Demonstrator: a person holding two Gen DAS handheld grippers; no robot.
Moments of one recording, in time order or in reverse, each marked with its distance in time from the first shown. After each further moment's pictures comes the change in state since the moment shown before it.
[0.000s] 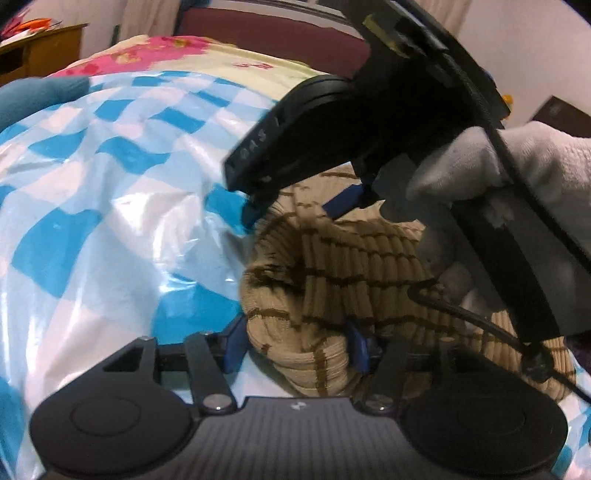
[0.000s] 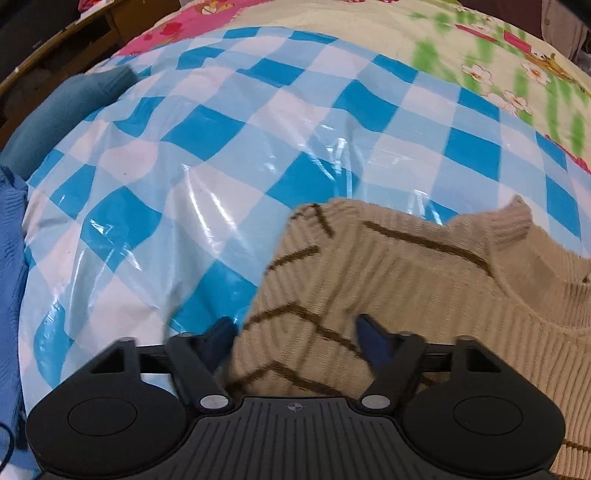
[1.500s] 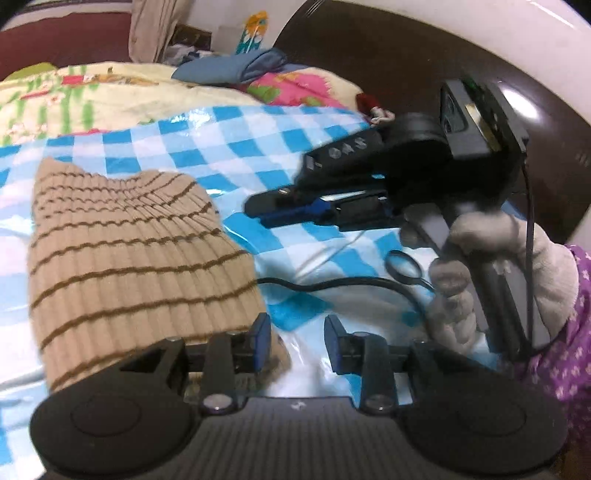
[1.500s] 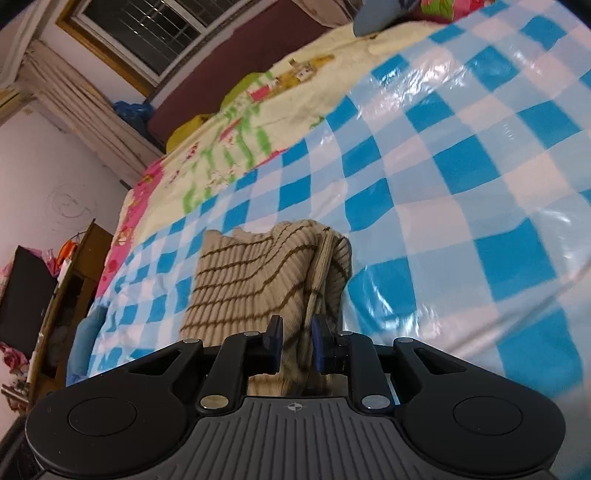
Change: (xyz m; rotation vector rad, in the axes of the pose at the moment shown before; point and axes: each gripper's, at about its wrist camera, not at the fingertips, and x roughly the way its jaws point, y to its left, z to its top) left arm -0.007 -0.231 -0.010 0.446 0.195 -0.587; right arm -0.193 -0.292 -0.231 0.703 -0.388 0.193
